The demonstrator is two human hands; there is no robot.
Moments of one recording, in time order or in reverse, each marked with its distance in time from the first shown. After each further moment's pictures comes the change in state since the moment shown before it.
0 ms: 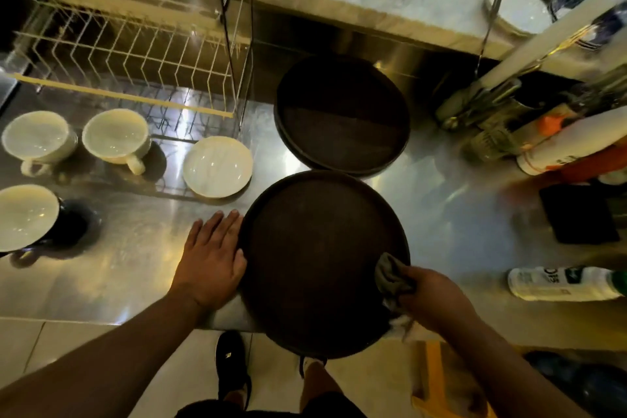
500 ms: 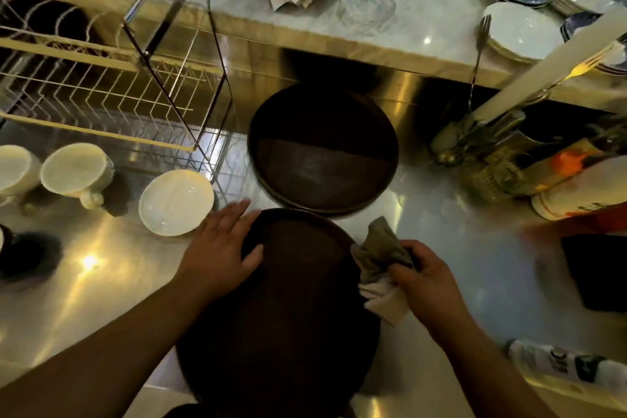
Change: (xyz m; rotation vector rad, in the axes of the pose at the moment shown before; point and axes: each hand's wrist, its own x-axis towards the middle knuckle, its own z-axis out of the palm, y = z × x) left_hand 0.108 0.091 -0.034 -0.019 0.063 -0.024; right_hand 0.078 0.012 -0.096 0.806 0.173 -0.164
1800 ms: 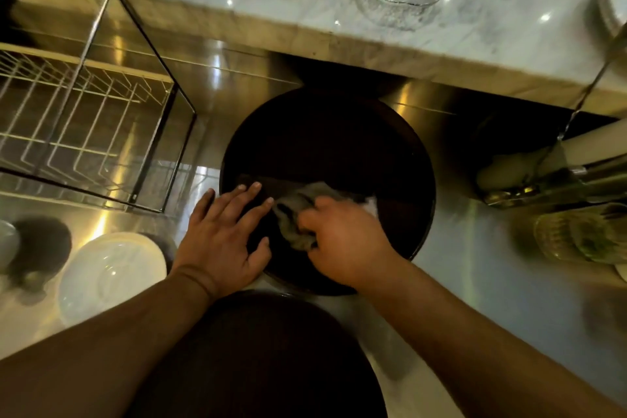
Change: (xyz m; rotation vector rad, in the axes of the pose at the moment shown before) left_hand 0.171 -0.013 0.025 0.126 0.147 0.099; right_hand 0.226 -0.077 0.106 -0.978 -0.316 -0.658
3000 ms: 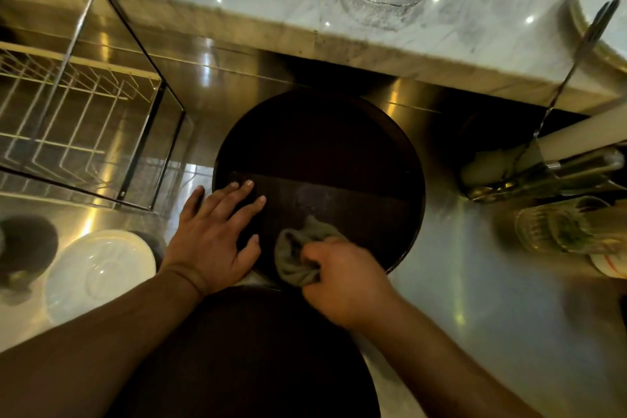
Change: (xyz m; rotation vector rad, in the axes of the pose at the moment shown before) left_hand 0.000 0.004 -0.009 0.015 -0.053 0.023; right_hand -0.054 -0.014 0.009 0.381 -0.136 0.208
